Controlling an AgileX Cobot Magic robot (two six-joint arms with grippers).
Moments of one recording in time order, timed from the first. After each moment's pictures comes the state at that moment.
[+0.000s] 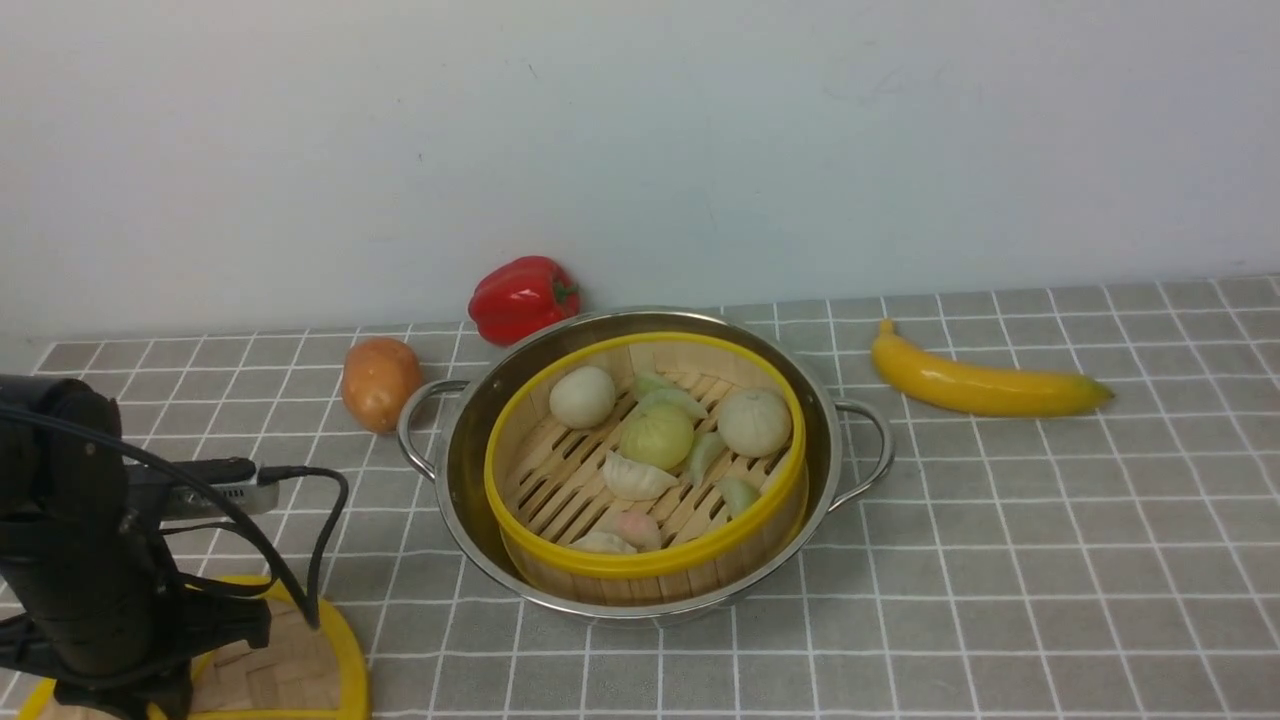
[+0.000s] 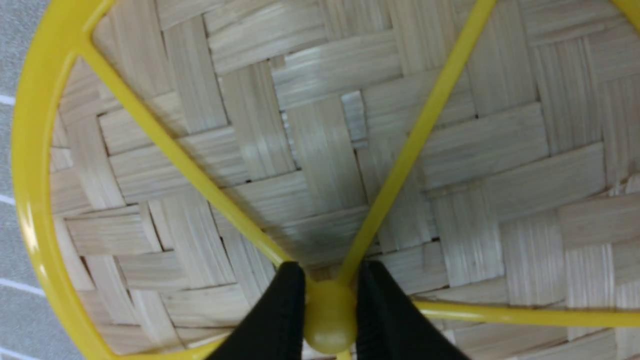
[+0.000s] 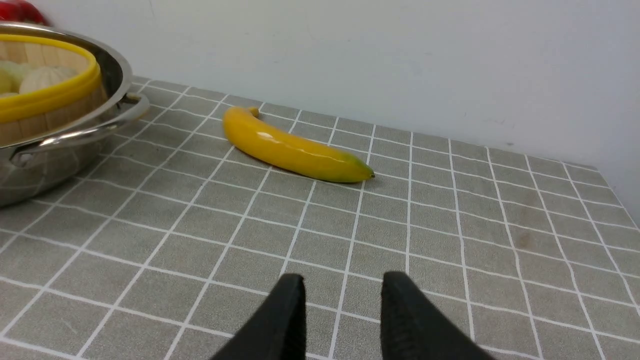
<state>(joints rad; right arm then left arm) 0.05 0.01 0.01 0.08 0.36 -0.13 0.07 1.66 -0.85 0.14 0.89 -0.20</state>
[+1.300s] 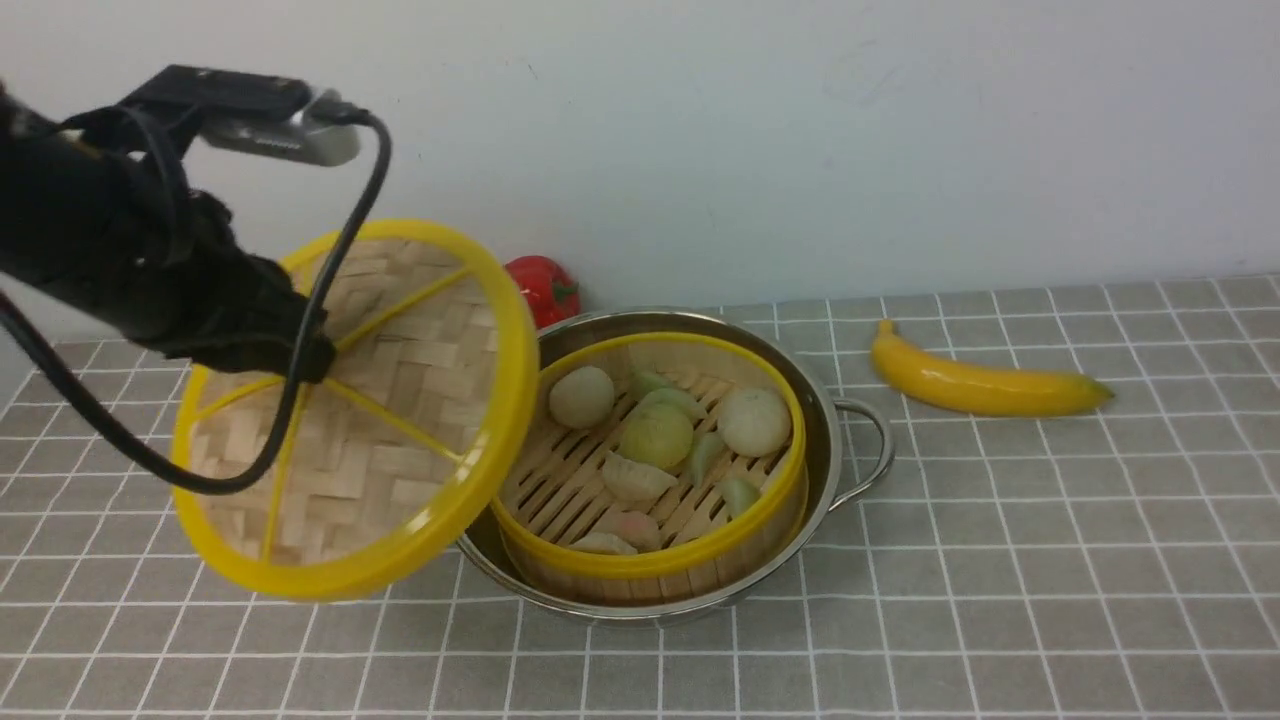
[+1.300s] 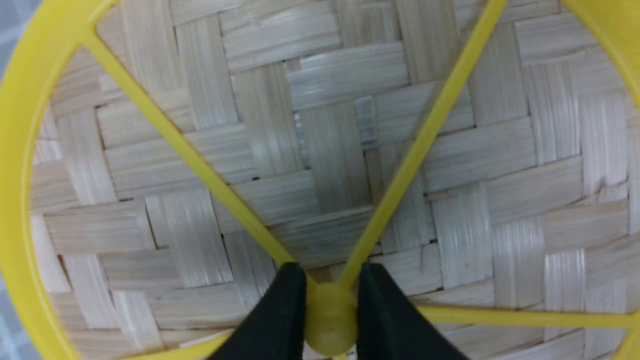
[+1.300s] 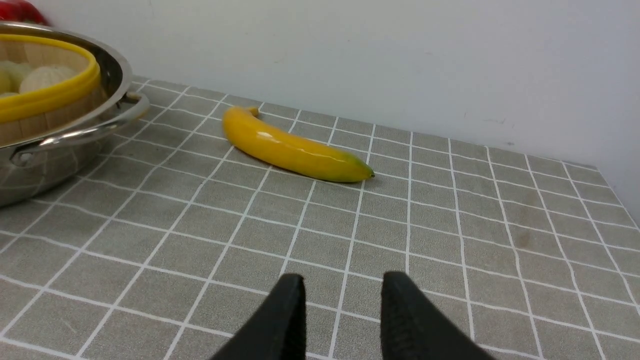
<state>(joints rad) 0.05 0.01 0.01 0.08 0.36 -0.13 -0.04 1.53 -1.40 -0.31 1.16 0.53</state>
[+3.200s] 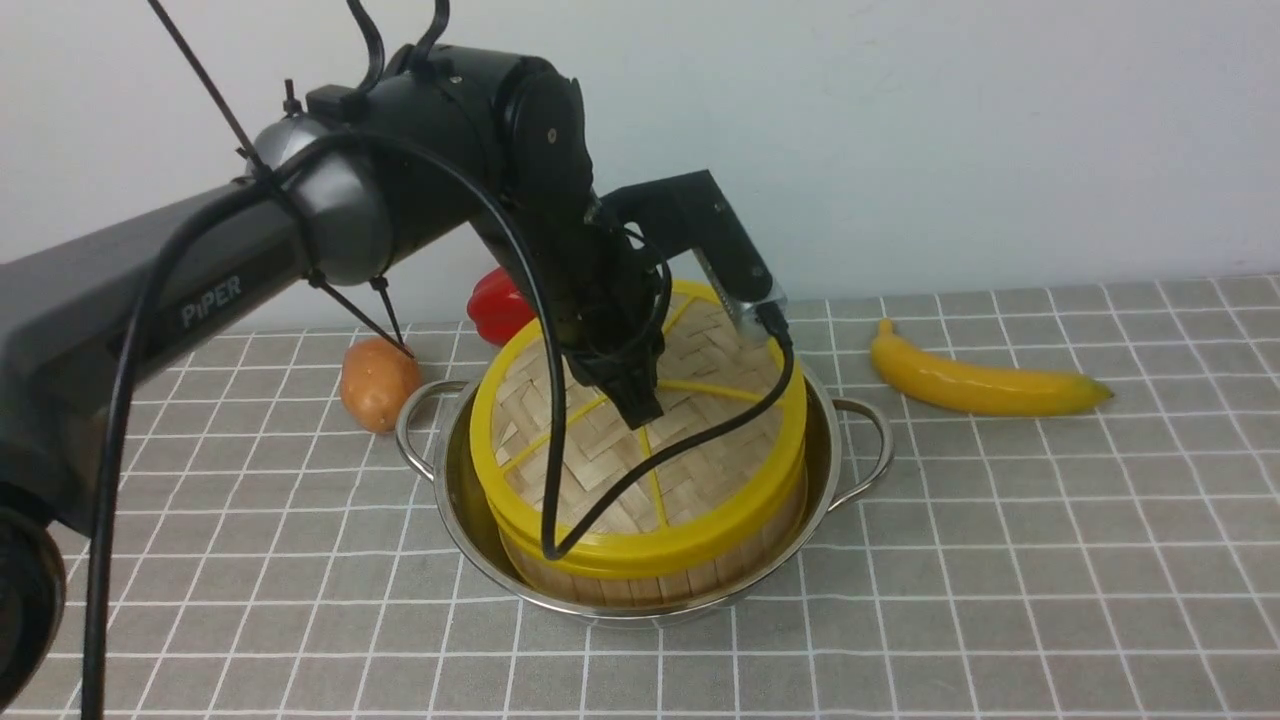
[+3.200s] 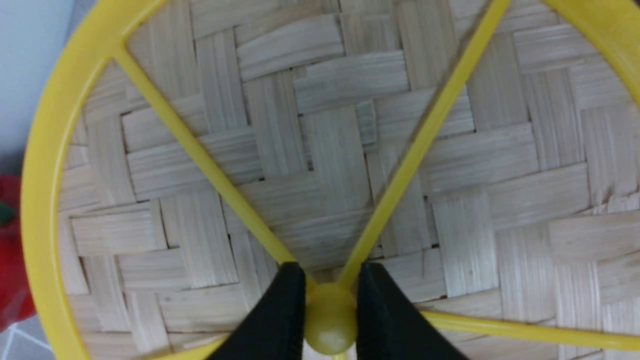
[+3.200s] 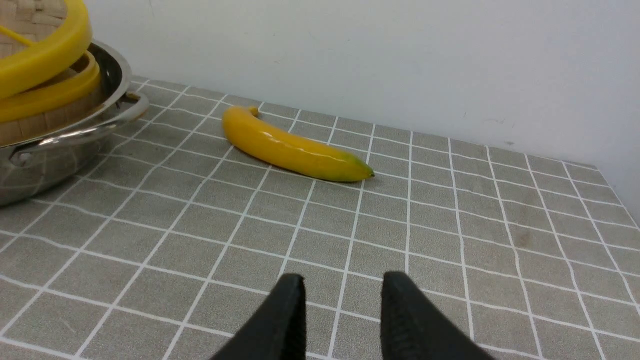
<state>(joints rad) 0.05 0.01 0.01 0.08 0.36 -0.13 -0.48 1.98 -1.71 -0.04 1.01 0.75</state>
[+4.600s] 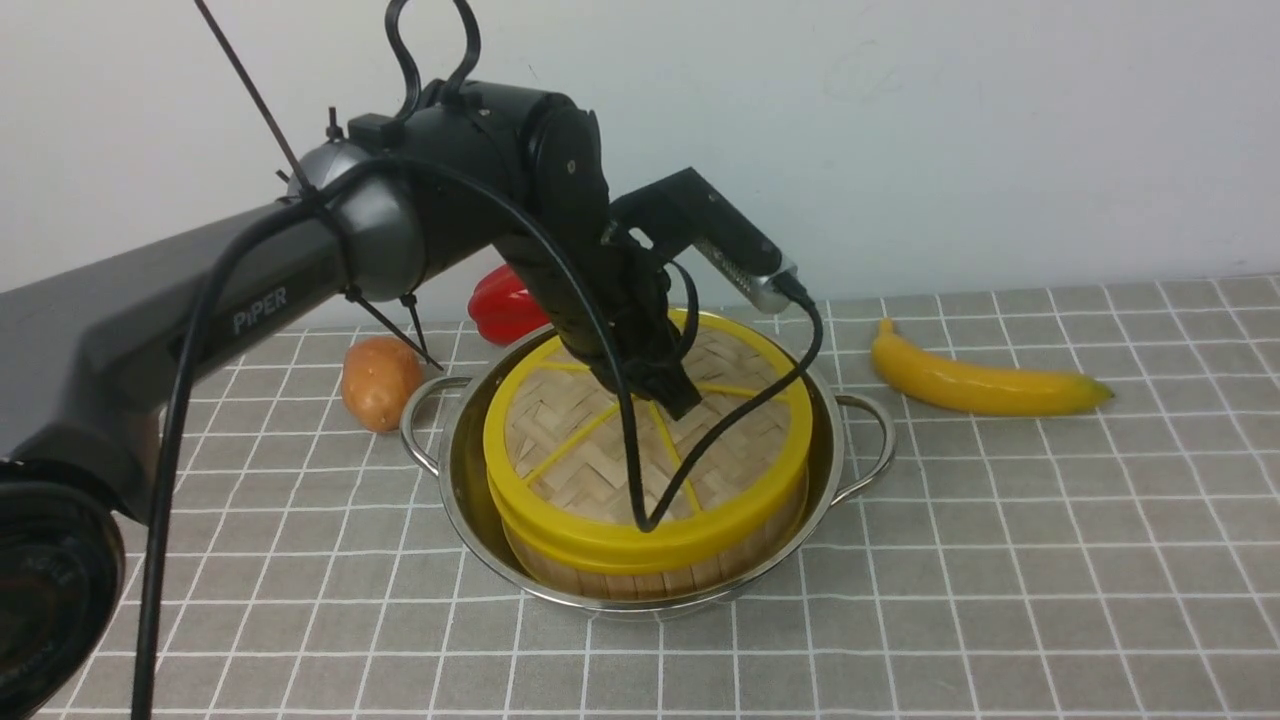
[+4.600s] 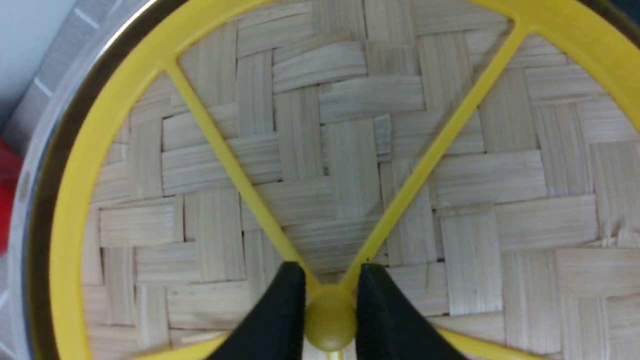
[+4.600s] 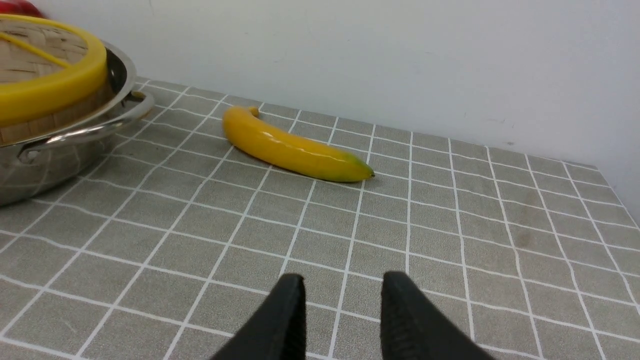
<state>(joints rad) 0.05 0.01 0.01 0.08 0.36 -0.13 -0.47 2.03 -1.72 -0.05 0.94 0.48</state>
